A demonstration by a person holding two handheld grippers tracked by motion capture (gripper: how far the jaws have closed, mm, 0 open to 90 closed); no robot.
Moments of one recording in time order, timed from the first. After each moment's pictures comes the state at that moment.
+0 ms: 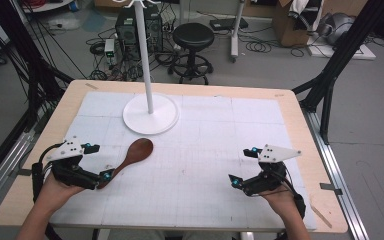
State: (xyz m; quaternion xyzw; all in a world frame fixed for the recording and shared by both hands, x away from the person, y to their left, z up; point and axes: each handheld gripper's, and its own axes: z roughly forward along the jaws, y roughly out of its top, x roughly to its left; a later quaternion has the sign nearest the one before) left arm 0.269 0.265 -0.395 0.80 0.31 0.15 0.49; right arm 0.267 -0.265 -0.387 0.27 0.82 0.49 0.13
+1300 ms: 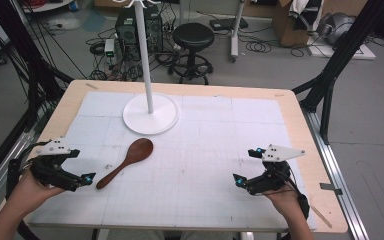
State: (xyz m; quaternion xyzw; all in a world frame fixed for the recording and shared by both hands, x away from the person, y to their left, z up) left arm 0.264 0.300 -0.378 0.85 0.35 0.13 0.37; right arm 0.268 -0.276 -0.389 0.28 0.82 0.48 0.13
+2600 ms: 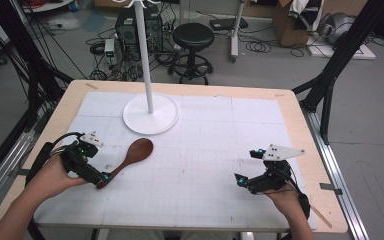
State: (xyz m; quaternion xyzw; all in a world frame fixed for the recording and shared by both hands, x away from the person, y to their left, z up) left arm 0.301 0.244 -0.381 0.91 0.35 0.06 0.23; right arm 0.272 -0.281 -0.395 0.30 0.82 0.47 0.13
